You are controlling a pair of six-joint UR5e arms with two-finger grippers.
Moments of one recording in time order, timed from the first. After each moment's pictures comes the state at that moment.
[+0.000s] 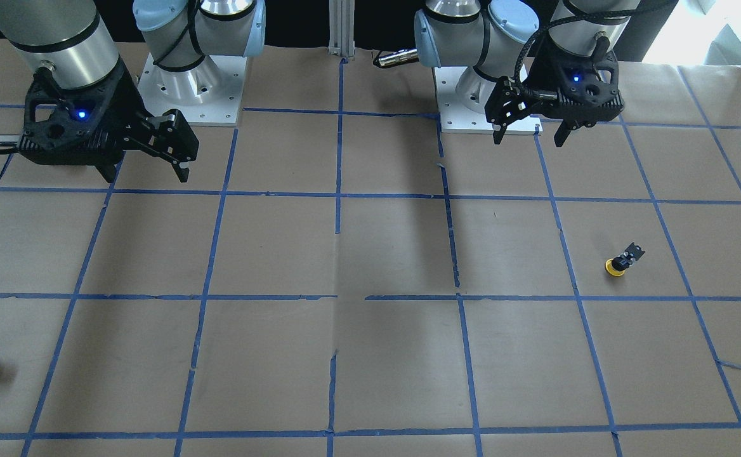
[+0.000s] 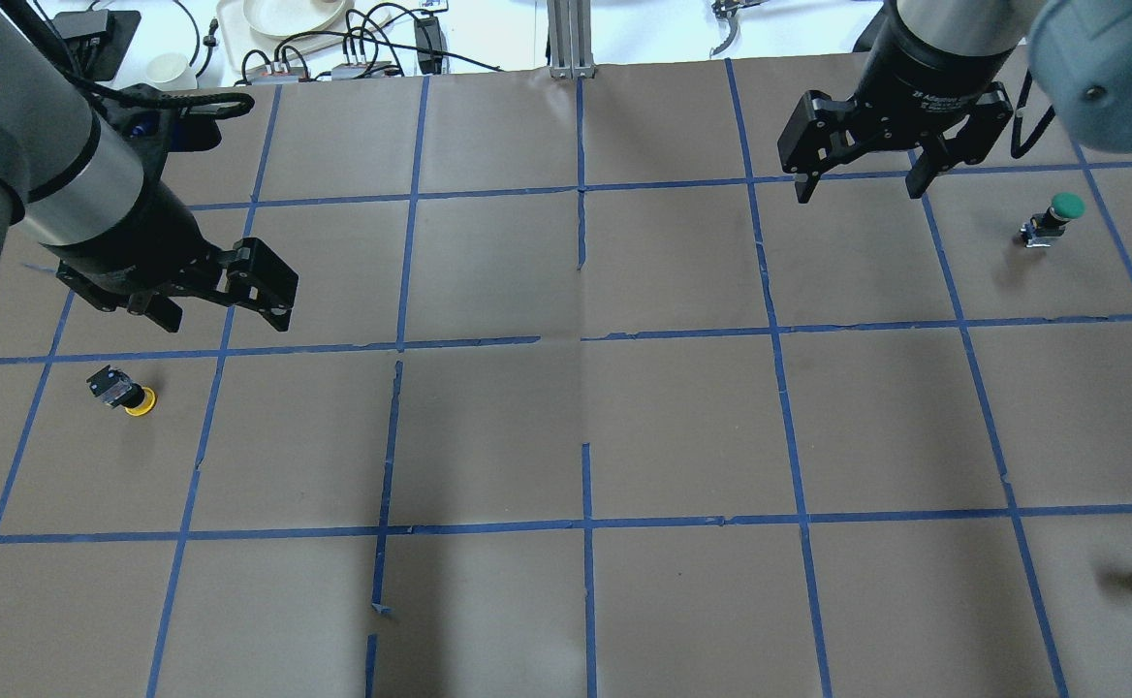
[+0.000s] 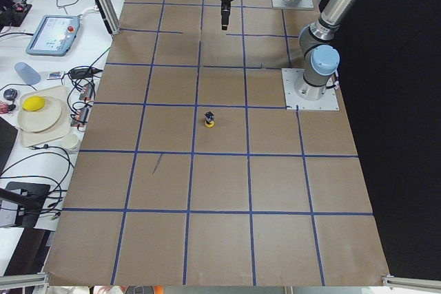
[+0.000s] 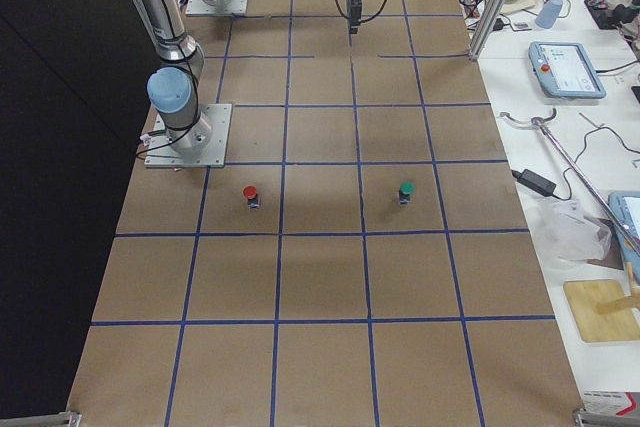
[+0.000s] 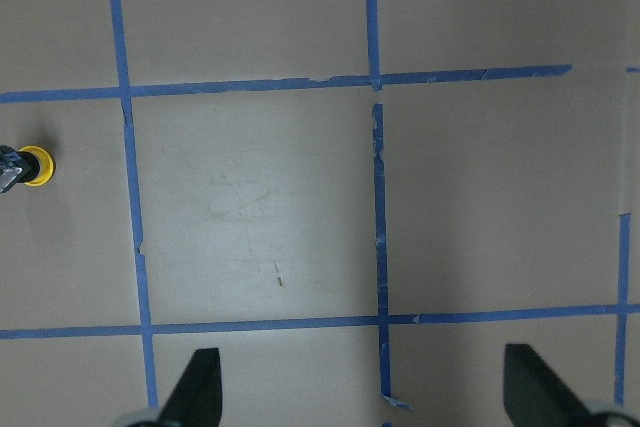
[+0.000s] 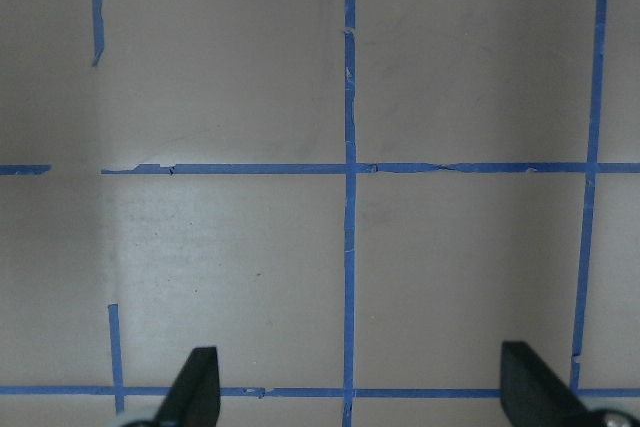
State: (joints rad) left arm -1.48 -1.39 -1.79 -1.52 1.58 0.12; right arm 1.57 -1.53 1.53 -1.60 -1.55 -0.01
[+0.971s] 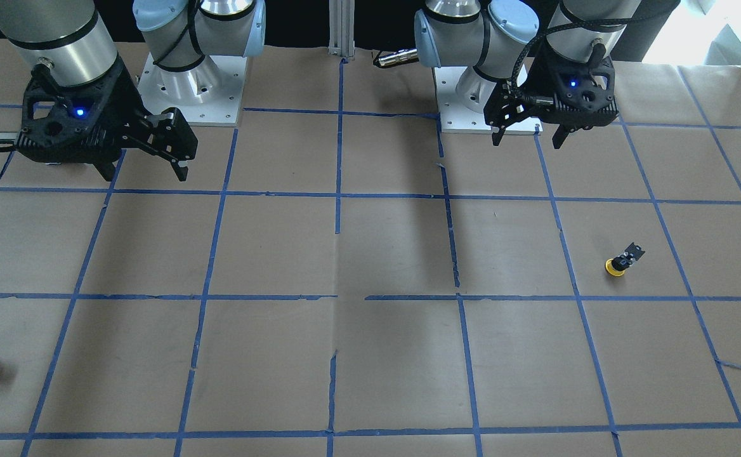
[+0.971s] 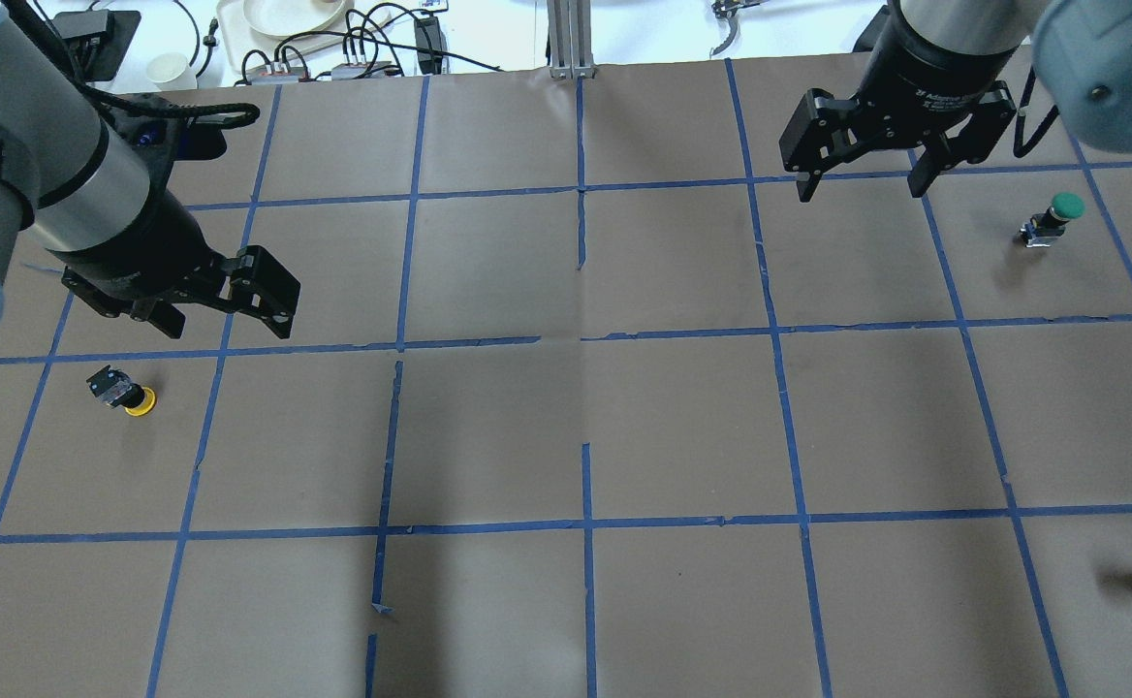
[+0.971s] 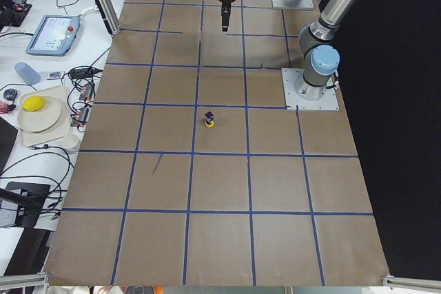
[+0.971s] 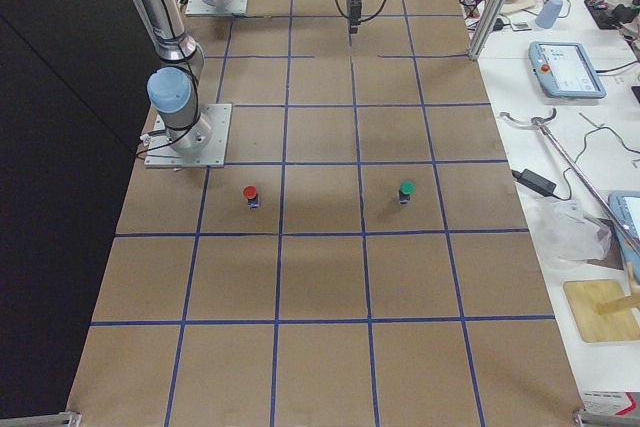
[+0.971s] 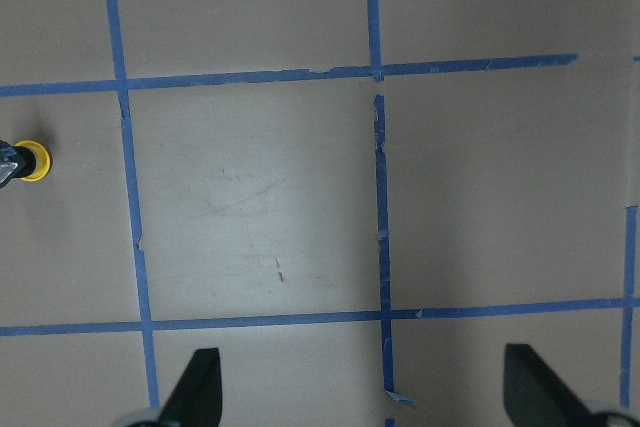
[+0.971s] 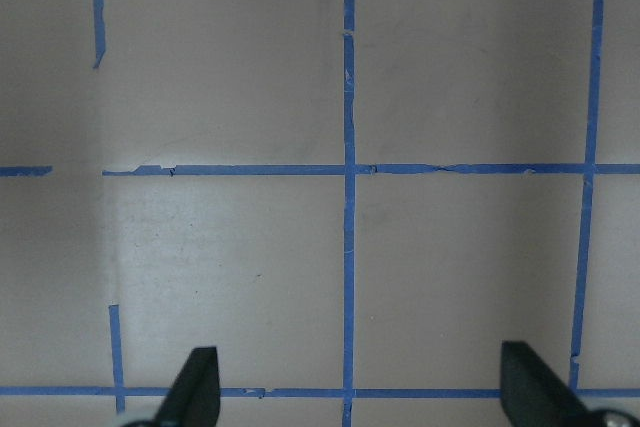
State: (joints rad) left arm -1.48 -1.39 -1.79 -1.53 1.58 0.13; right arm 1.57 -1.53 1.53 -1.60 -1.55 -0.01
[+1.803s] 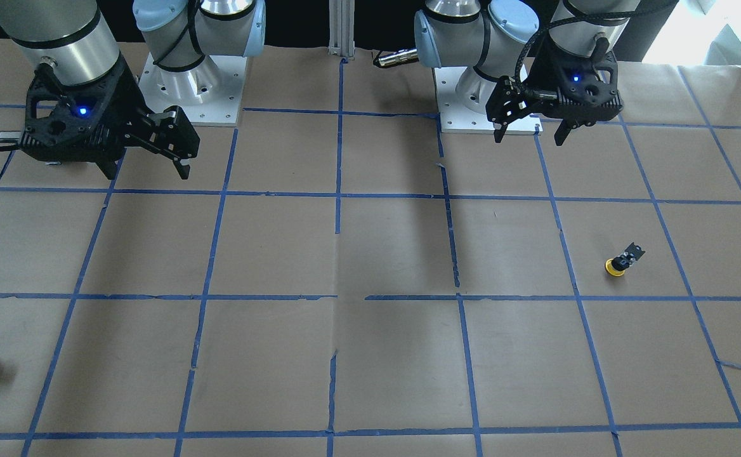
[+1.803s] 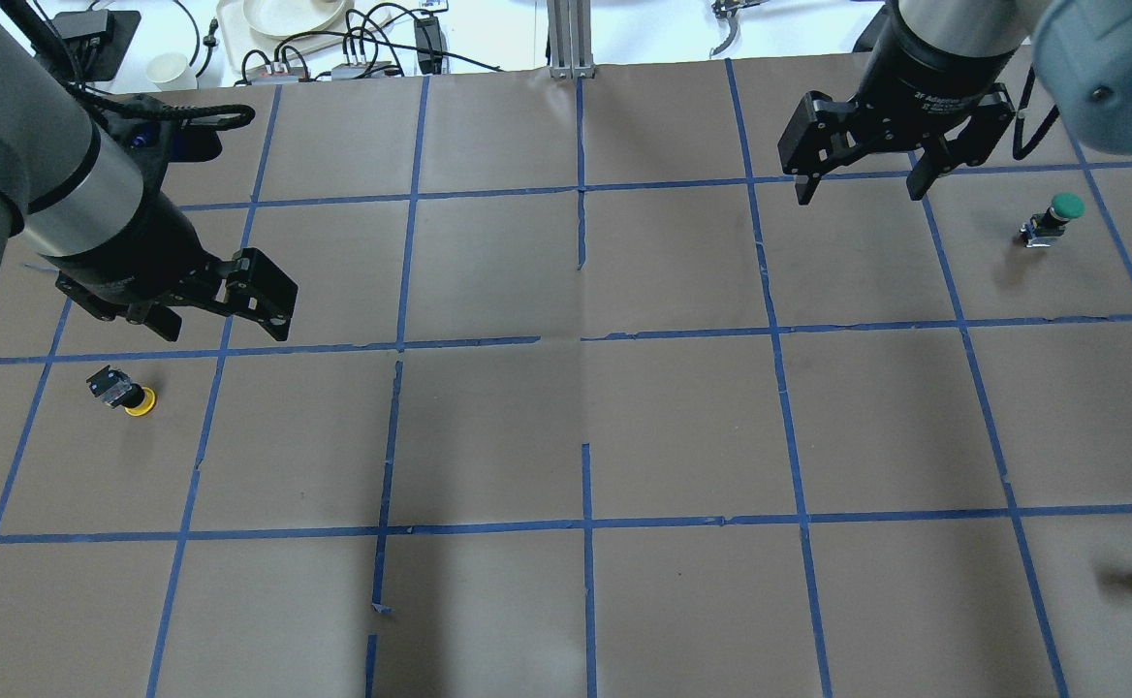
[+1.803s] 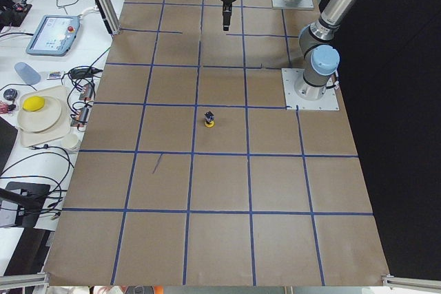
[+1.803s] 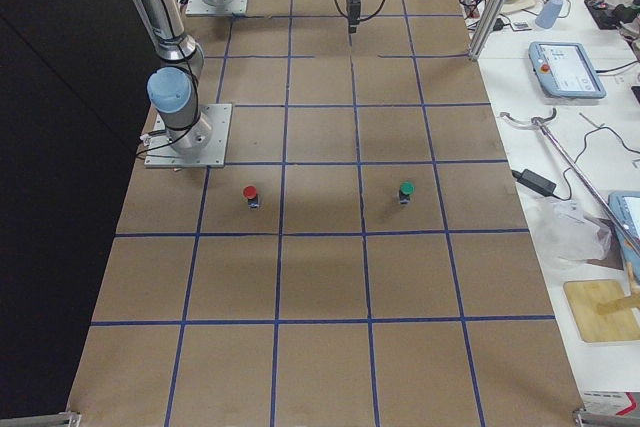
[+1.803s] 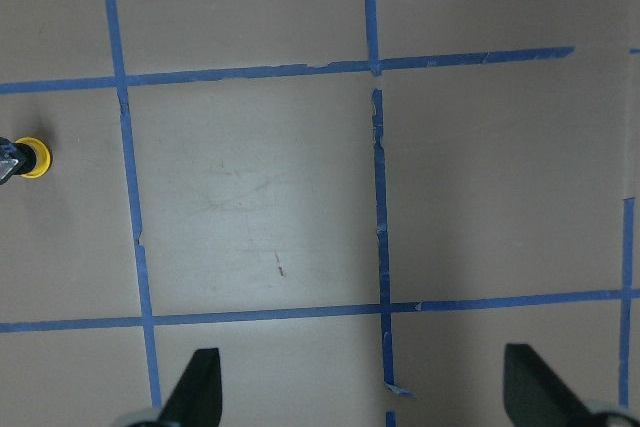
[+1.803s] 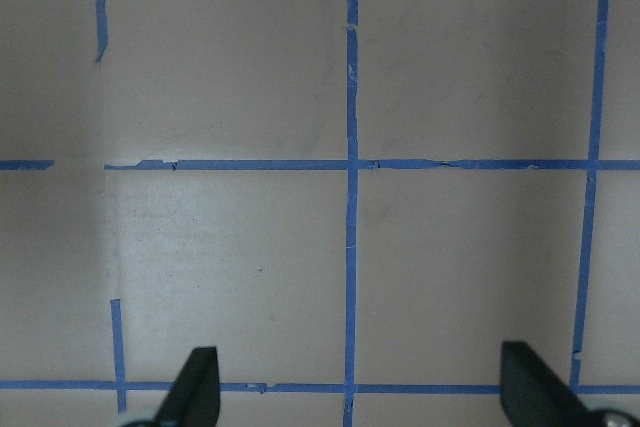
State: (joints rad) left arm -1.47 -1.38 -1.80 -1.52 1.58 0.13; right arm 1.57 -1.54 1.53 -1.59 -1.55 -0.01
